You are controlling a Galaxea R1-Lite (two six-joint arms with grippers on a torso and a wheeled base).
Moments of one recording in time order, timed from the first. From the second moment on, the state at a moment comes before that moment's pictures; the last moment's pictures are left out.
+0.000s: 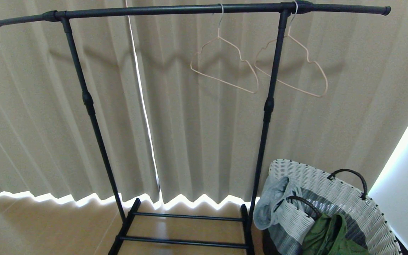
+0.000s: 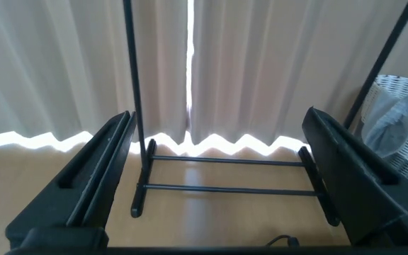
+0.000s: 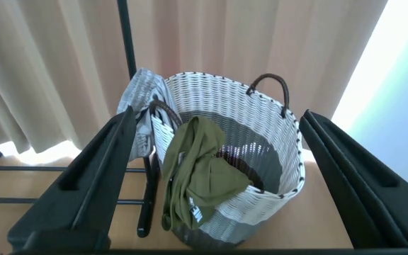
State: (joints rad) left arm -0.05 0.09 0.00 -0.03 0.01 -0.04; right arm 0.00 0.00 -0.02 0.06 -0.10 0.01
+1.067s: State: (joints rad) left arm -0.05 0.09 0.00 -0.04 0.01 -0.04; right arm 0.00 0.00 -0.02 0.05 -0.10 0.02
